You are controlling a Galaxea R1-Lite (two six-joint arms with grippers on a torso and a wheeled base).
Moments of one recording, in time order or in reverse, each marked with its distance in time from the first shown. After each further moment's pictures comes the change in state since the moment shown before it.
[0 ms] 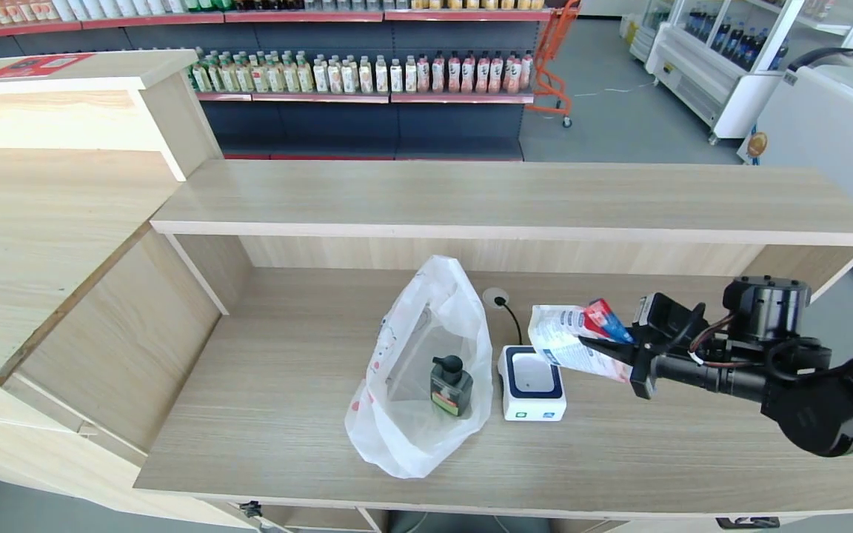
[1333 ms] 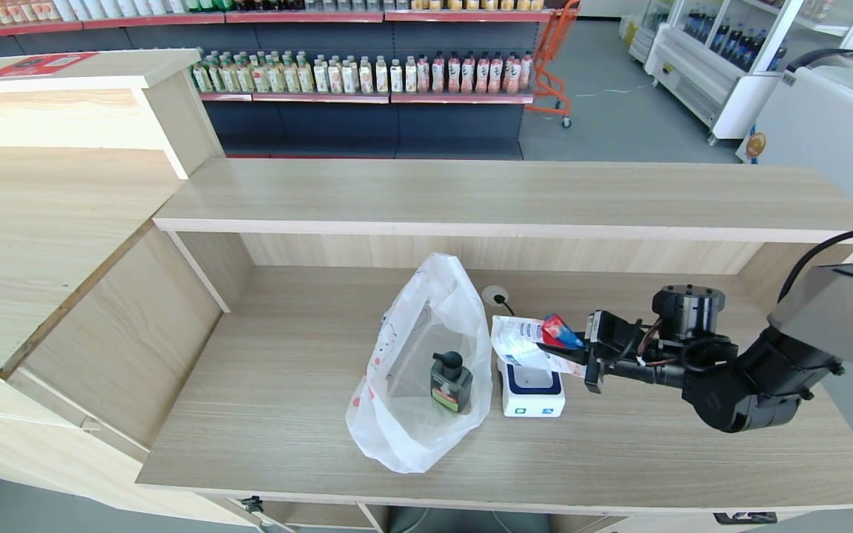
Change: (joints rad) left arm 0.000 0.000 0.000 0.000 0.000 -0.001; right arm 0.046 0.265 -0.231 -0.040 0.132 -0.101
